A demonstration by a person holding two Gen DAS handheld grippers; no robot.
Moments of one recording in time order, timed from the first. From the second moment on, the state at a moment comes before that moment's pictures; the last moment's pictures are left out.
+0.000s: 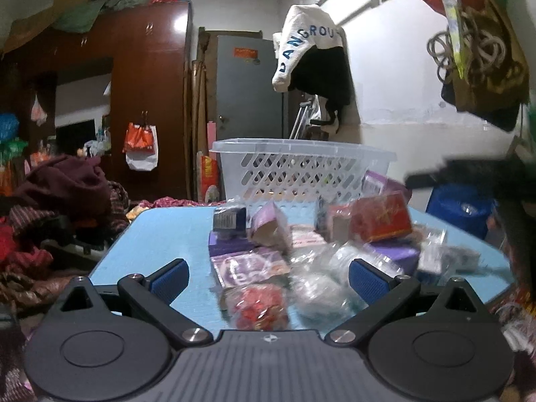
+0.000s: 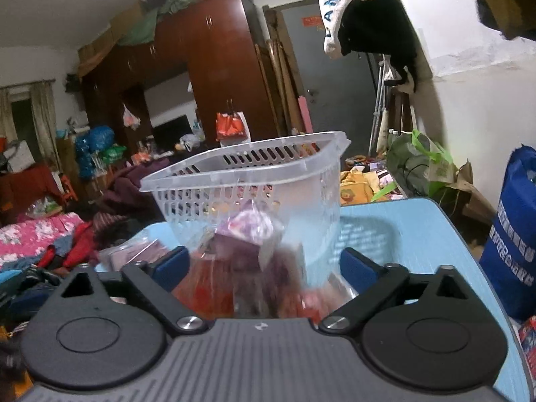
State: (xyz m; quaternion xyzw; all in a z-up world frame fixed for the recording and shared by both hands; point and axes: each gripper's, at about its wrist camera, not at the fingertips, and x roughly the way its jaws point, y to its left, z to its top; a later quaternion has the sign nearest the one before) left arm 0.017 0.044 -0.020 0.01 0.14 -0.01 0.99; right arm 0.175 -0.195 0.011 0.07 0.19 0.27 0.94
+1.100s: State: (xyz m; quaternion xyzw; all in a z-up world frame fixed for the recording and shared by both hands) left arm 0.019 0.079 -0.027 0.01 0.12 -0.06 0.99; right arm 0.166 -0.226 0.042 0.07 0.16 0.28 0.95
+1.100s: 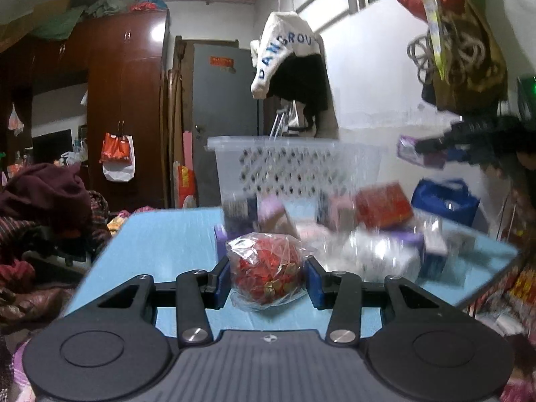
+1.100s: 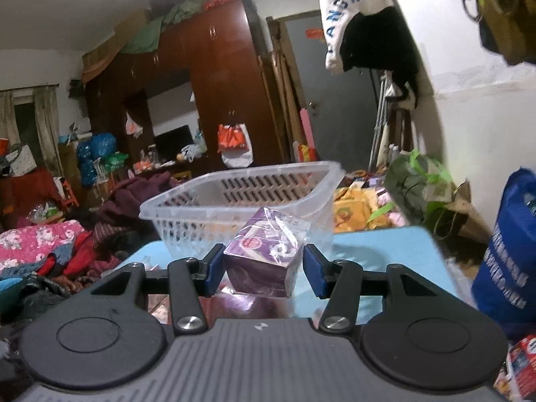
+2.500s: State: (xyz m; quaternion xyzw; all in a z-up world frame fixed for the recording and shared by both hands) left arm 0.065 0.101 -0.033 -0.06 0.16 -0.03 0.98; right arm 0.139 -0.262 -0.046 -0.03 0.19 0.28 0.94
